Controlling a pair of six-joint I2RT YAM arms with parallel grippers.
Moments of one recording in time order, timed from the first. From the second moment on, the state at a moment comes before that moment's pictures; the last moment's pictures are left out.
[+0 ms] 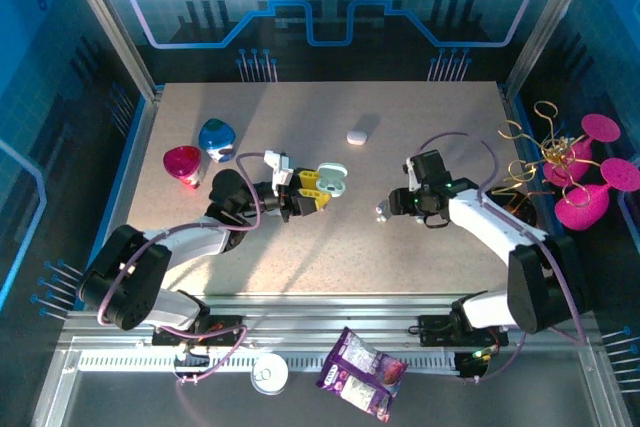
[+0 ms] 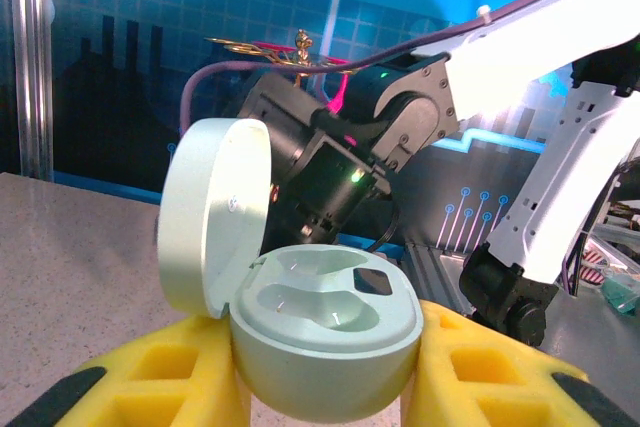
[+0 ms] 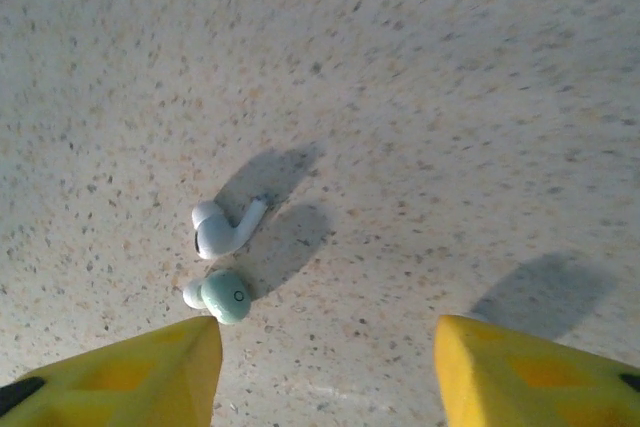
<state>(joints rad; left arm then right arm) -0.45 1.41 0.53 1.12 0.95 -0.39 0.31 1.39 0.81 -0.52 -0.04 0.25</state>
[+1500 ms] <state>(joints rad) -0.45 1.35 0.51 1.06 0.95 -0.37 0.47 1.63 0.93 -0.38 -0.40 0.17</state>
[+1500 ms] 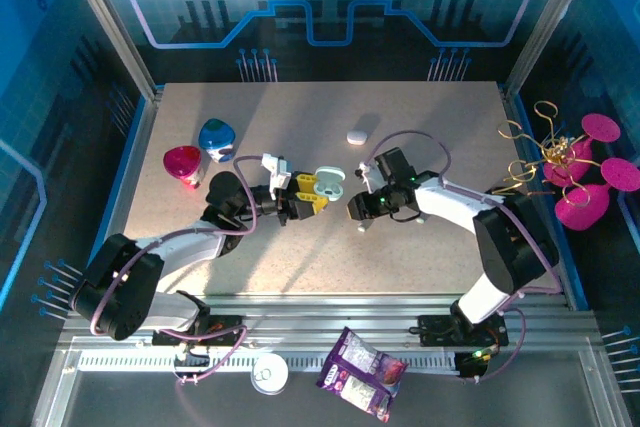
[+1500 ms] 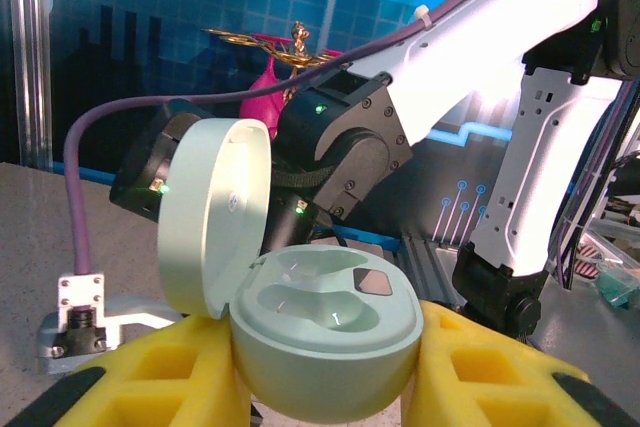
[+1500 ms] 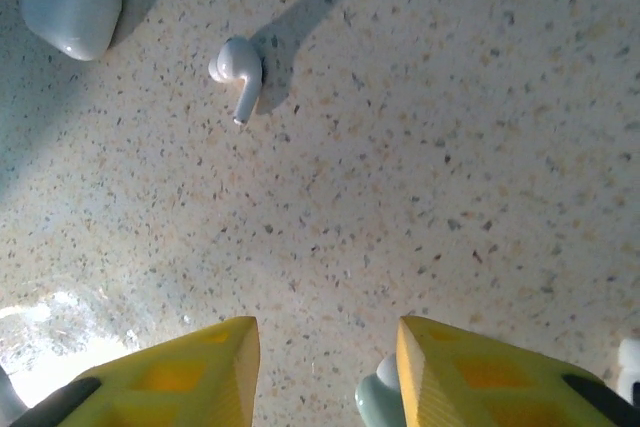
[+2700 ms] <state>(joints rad) -0.45 1.31 0.51 1.02 0.95 -0.37 0.52 1.66 0.91 -0.53 -0.40 0.11</state>
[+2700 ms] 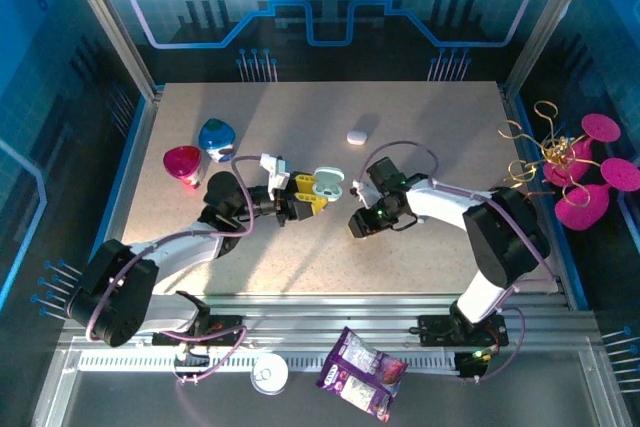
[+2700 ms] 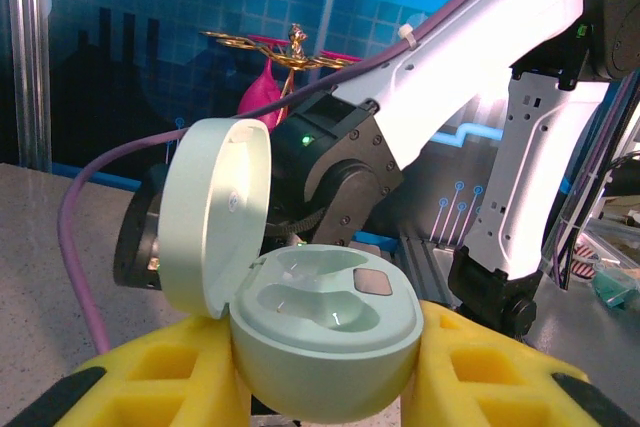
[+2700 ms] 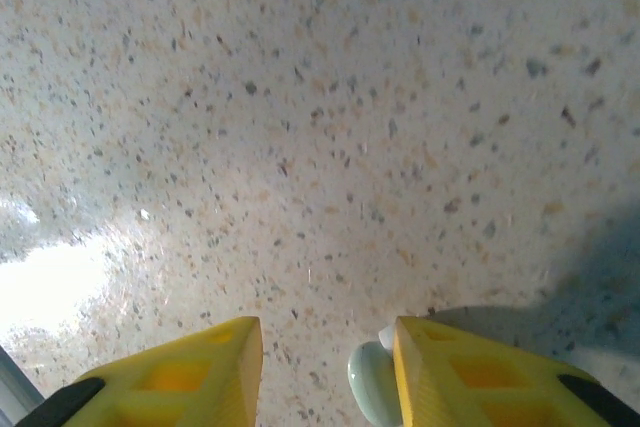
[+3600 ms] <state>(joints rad) -0.45 1.31 0.51 1.02 0.95 -0.37 0.56 1.52 0.75 -0.49 -0.34 0.29</state>
